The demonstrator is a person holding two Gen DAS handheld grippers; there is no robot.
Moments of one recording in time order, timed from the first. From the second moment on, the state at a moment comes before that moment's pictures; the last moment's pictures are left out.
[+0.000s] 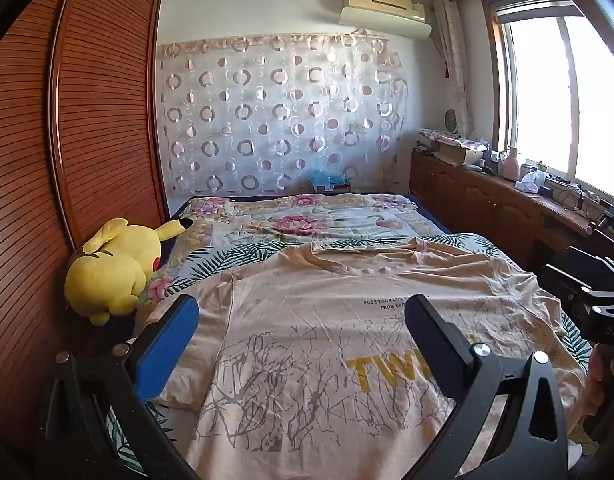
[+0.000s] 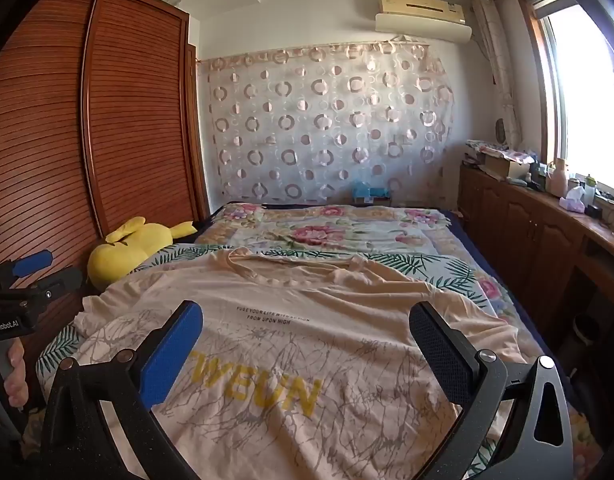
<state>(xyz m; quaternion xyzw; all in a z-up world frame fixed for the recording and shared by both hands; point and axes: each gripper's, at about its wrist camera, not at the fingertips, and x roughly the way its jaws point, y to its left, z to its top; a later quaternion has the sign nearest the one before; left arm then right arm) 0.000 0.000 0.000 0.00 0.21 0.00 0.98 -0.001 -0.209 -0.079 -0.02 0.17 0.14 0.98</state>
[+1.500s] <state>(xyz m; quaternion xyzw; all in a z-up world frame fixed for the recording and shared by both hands) 0.000 0.000 0.000 0.00 0.21 0.00 0.98 -0.005 -0.213 -0.076 -0.01 0.16 0.14 0.98</state>
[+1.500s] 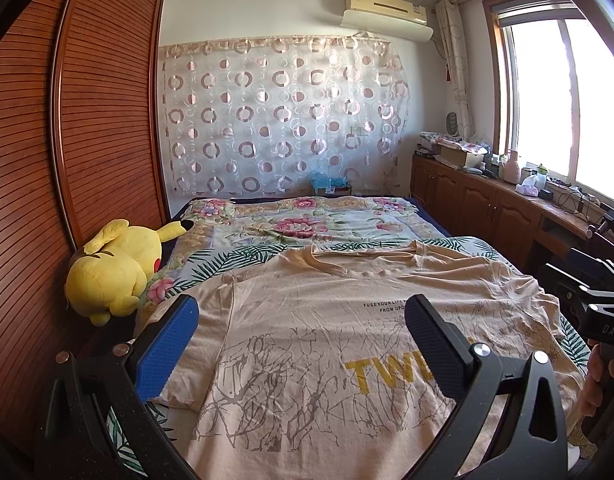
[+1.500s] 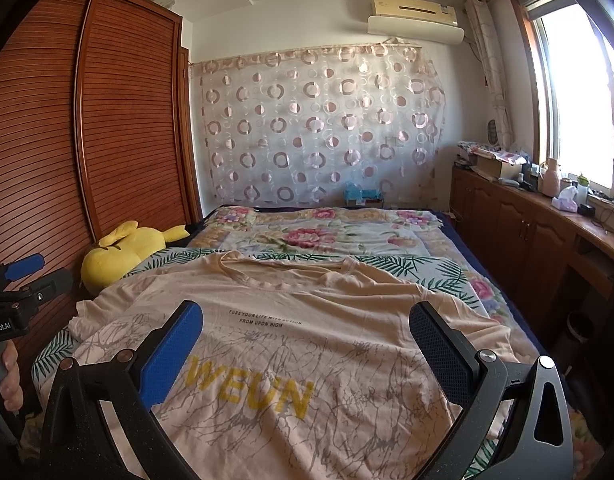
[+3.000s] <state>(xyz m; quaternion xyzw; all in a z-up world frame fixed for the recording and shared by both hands) 0.002 0.000 -0.004 0.00 0.21 0.00 0.98 -0.005 -0.209 -0.077 -0.02 0.16 0.14 0.98</state>
